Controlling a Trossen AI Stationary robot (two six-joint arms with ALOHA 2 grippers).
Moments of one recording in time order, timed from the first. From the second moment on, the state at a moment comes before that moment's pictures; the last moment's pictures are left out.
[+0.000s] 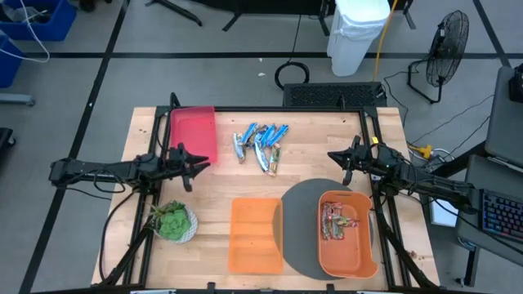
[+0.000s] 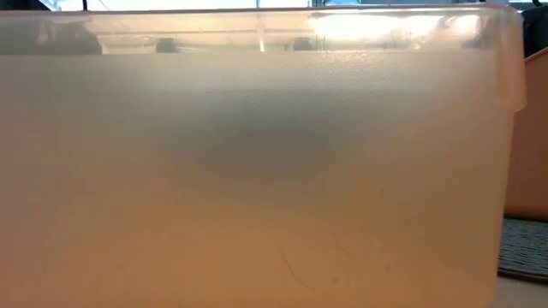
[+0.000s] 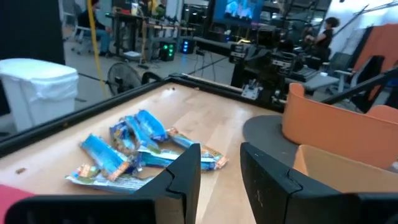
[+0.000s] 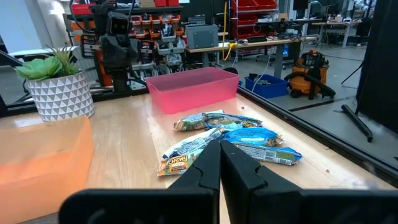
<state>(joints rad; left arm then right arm) 0.01 0.26 0.01 0.20 -0.26 -0.21 -0.33 0.09 0.02 0.01 0.00 0.07</state>
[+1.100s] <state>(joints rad) 0.05 0.39 0.01 0.18 -0.53 -0.06 -0.33 0.09 0.02 0.01 0.00 0.07</state>
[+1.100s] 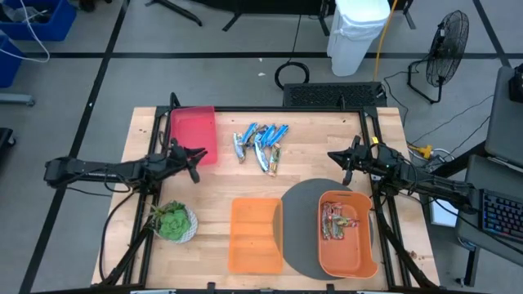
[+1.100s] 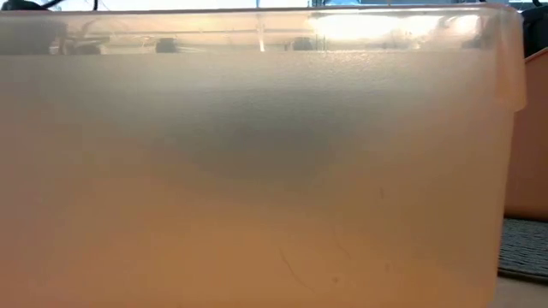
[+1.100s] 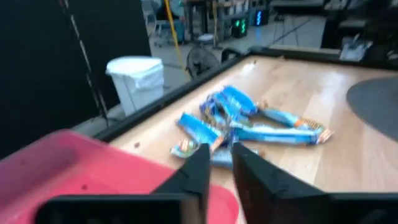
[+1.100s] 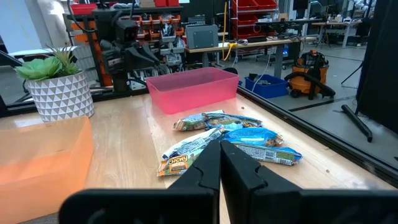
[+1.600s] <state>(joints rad) 0.15 0.67 0.32 -0.05 -0.52 -0.33 -0.33 0.09 0.01 0.01 0.00 0.07</state>
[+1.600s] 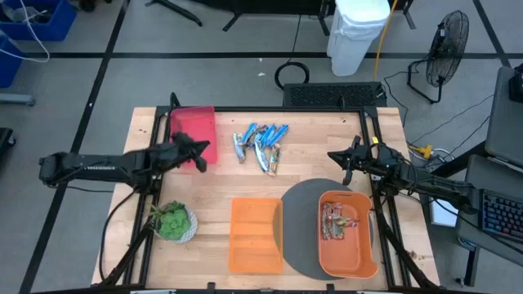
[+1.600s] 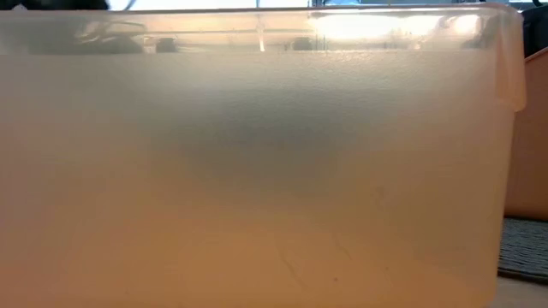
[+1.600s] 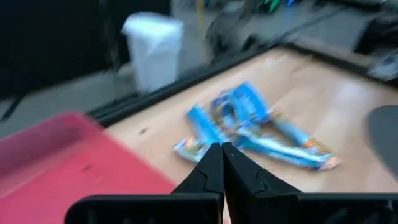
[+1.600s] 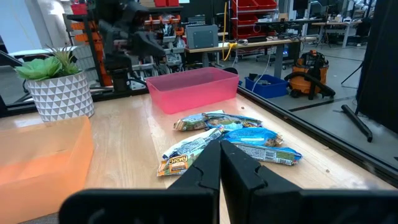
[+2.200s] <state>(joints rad) 0.45 1.43 0.88 -0.39 -0.17 -0.31 -0.33 0.09 0.02 0.01 0.00 0.07</state>
